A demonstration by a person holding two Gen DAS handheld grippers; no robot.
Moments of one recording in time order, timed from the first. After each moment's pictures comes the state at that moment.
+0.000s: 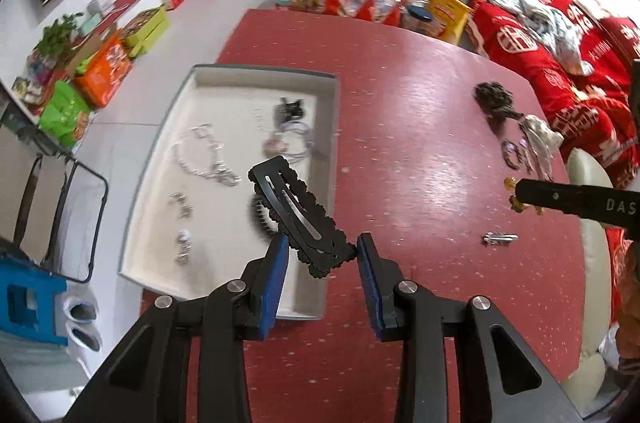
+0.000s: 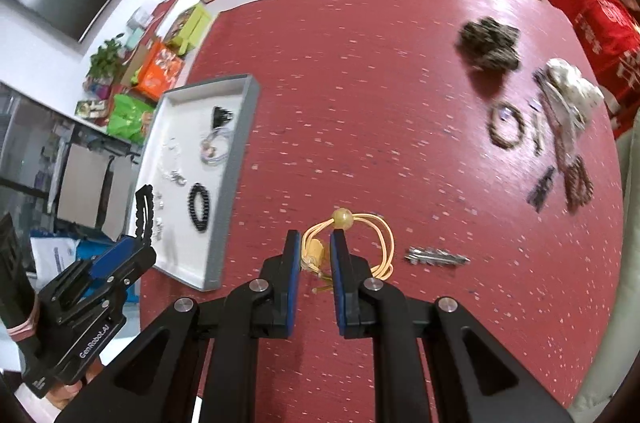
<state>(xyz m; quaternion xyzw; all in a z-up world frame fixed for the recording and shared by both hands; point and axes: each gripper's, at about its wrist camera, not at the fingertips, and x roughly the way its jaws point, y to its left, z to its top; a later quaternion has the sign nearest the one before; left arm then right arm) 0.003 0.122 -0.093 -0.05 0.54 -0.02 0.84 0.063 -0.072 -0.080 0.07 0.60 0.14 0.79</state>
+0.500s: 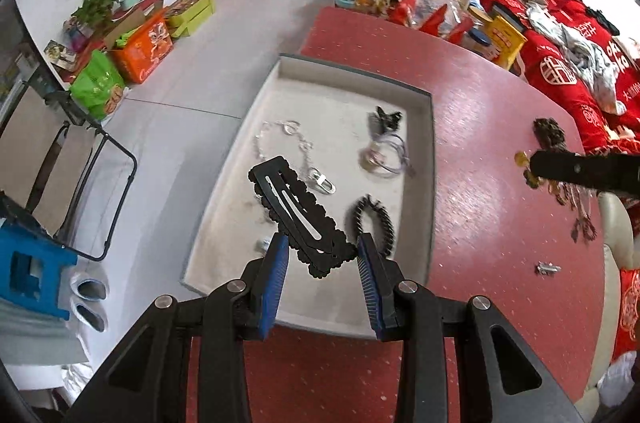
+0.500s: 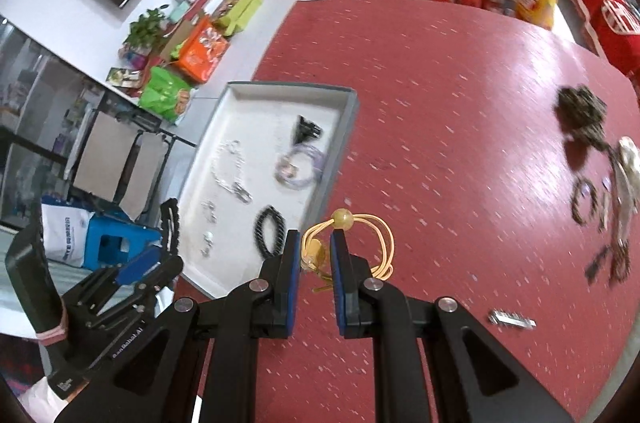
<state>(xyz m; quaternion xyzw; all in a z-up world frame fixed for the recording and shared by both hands) 0.016 0.201 -0.114 -0.08 0.53 0.04 0.84 0.103 0.034 -0.077 0.03 0.58 0.22 0.78</state>
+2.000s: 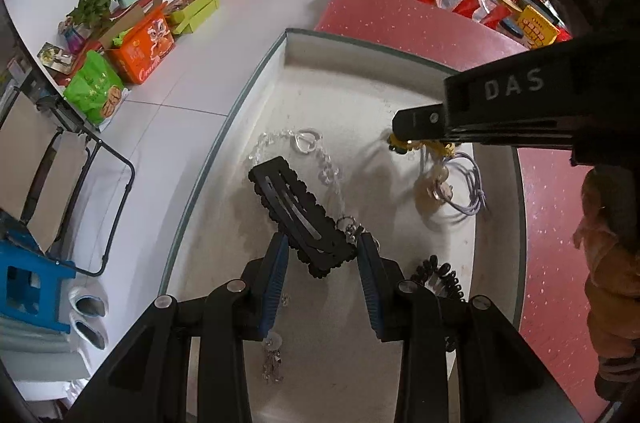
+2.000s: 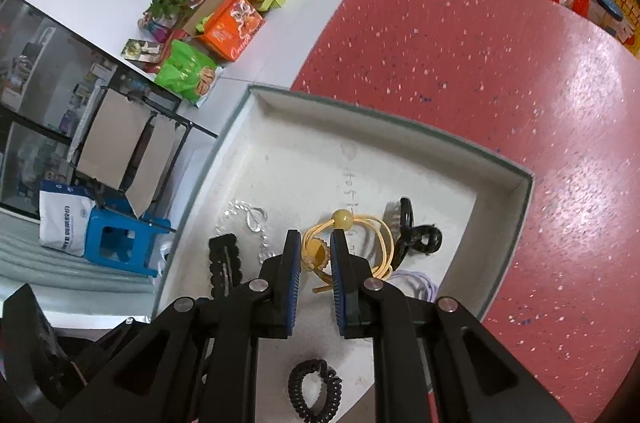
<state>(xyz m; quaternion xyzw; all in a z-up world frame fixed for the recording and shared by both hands) 0.084 0.217 -0.194 -0.06 0.54 0.06 0.84 0.205 0.154 -0.192 0.02 0.60 0.28 0.75</state>
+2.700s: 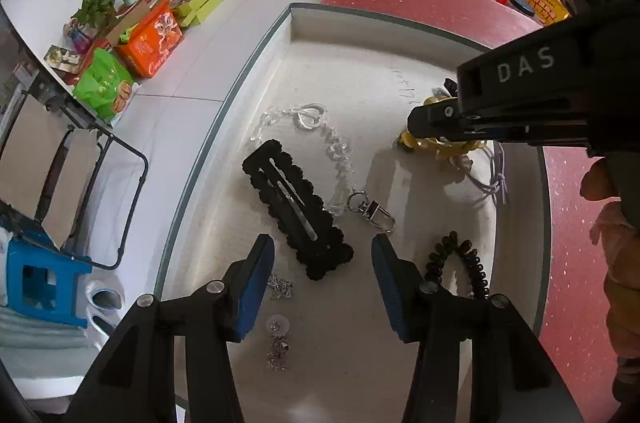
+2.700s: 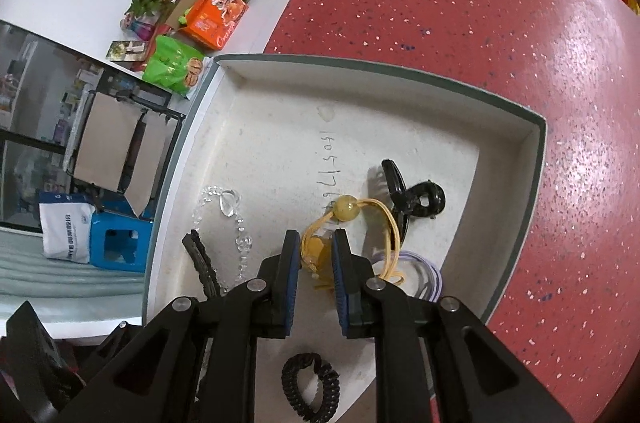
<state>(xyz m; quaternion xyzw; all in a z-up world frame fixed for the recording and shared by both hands) 0.082 0.205 -0.204 -0.03 0.56 0.08 0.82 0.206 0.149 -0.214 0.05 0.64 0.26 0.72</state>
